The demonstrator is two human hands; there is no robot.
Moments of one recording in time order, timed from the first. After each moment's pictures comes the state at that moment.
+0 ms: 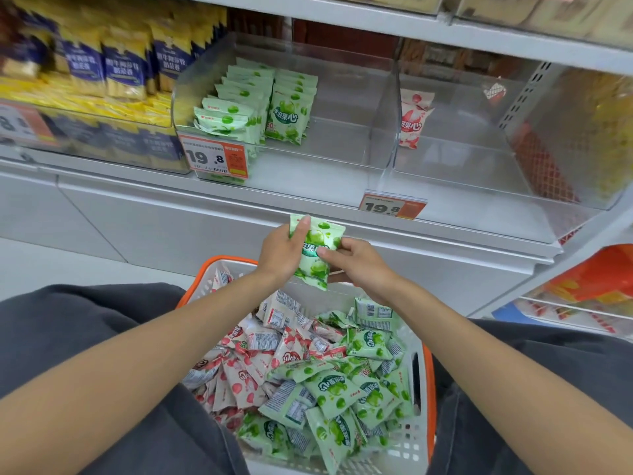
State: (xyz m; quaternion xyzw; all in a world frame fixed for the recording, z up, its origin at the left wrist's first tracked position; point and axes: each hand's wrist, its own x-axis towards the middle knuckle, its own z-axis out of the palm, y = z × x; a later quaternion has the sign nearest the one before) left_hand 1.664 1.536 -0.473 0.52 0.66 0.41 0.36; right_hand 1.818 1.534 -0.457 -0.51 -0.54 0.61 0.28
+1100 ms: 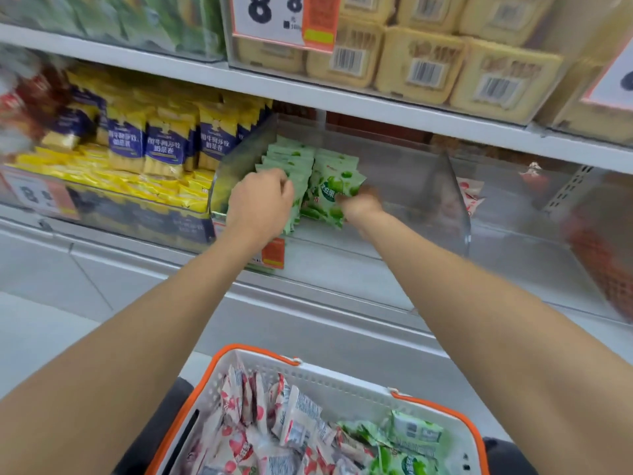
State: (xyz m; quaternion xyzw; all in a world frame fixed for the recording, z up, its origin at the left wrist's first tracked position) left_hand 1.542 1.700 -0.381 0.63 0.69 0.36 -0.03; right_hand 1.701 1.782 -0.387 -0.67 -0.59 0.36 0.28
